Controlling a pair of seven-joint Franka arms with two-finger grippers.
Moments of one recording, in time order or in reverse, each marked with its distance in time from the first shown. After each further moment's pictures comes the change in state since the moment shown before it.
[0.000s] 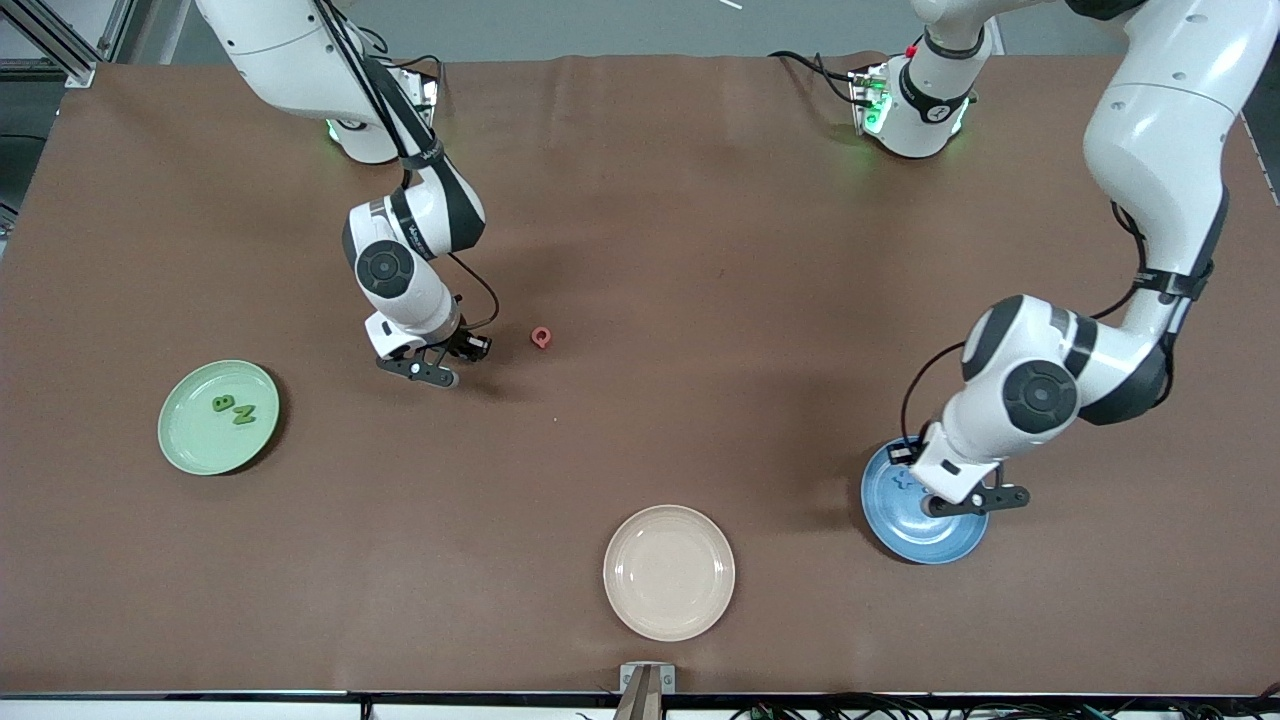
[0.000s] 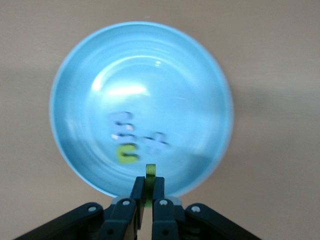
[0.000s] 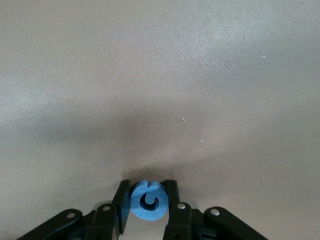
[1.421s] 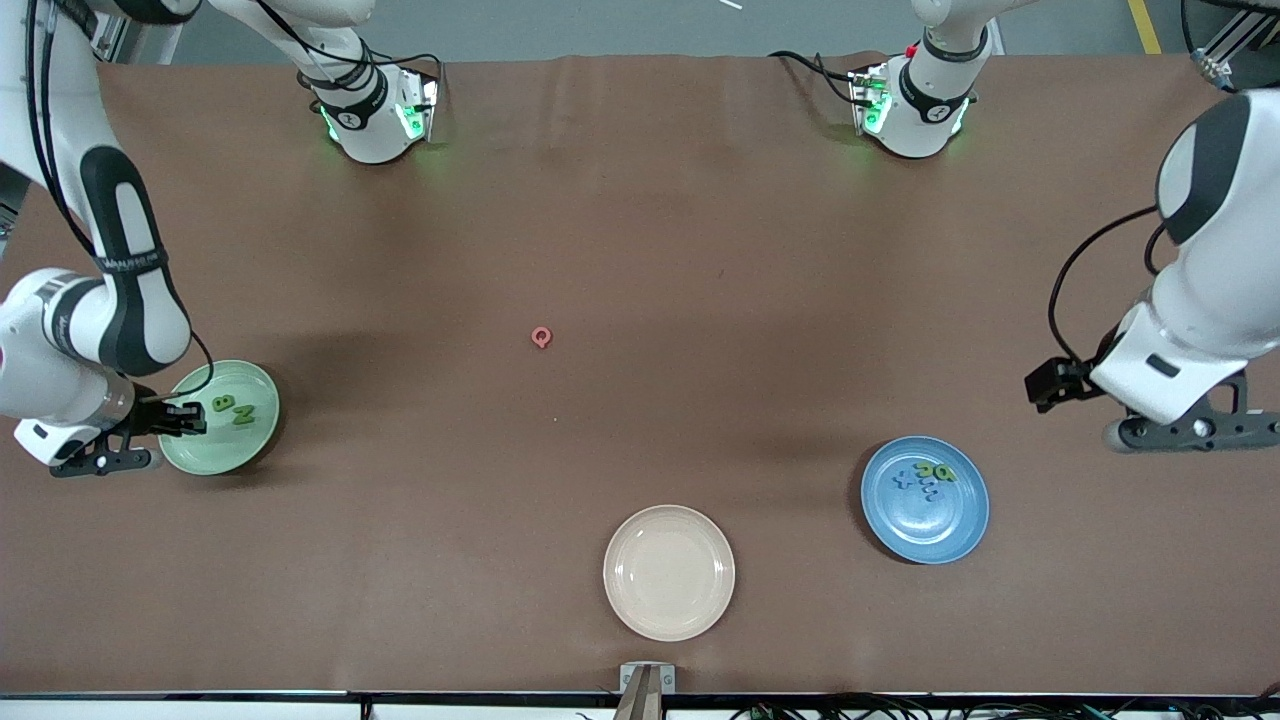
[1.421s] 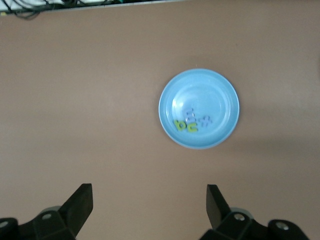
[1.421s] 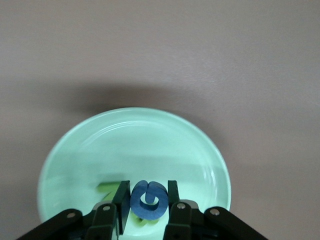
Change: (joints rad) left arm 0.033 -0.388 -0.028 0.221 -0.167 -0.463 0.279; right arm -0.662 0.200 -0.078 0.495 -0.060 -0.261 -1.078
